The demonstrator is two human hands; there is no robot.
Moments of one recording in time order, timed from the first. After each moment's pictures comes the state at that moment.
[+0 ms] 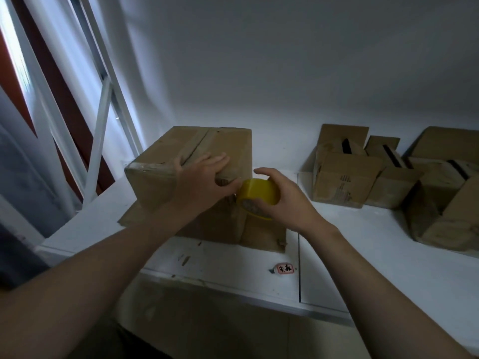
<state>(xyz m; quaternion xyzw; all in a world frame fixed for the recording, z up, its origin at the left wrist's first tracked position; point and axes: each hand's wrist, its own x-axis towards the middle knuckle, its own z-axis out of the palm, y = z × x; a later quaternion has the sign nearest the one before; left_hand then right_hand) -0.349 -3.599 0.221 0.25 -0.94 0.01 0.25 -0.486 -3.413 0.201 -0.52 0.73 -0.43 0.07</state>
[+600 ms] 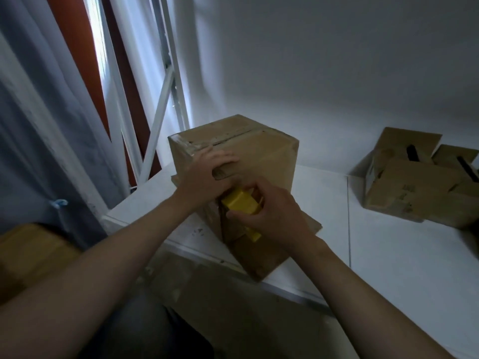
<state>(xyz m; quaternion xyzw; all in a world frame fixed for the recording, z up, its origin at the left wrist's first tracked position) -0.249 -3.671 0.212 0.18 -0.90 -0.18 0.35 -0.360 -3.485 0.204 -0.59 0.70 -0.41 0.04</state>
